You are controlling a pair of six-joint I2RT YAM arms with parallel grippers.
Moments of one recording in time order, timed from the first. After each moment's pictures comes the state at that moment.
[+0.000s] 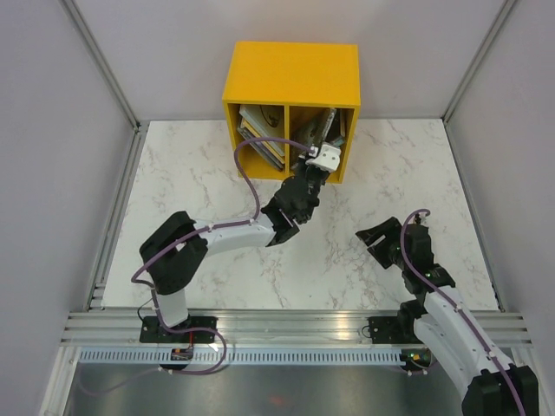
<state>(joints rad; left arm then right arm) -0.99 1.80 1.20 0.87 -0.66 0.39 0.19 0.64 0.26 -0.22 -0.11 1.07</state>
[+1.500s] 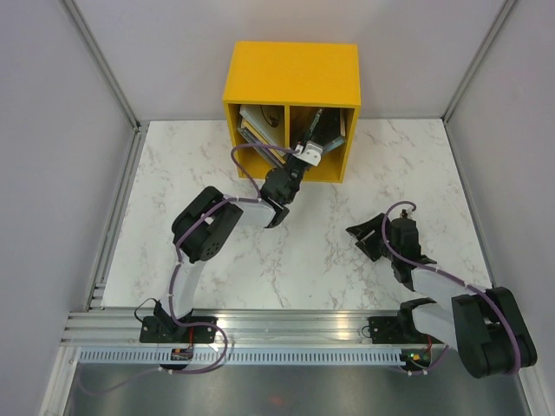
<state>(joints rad) -0.74 2.17 1.26 1.31 -0.31 0.49 0.19 1.12 0.19 0.32 -0.19 1.11</state>
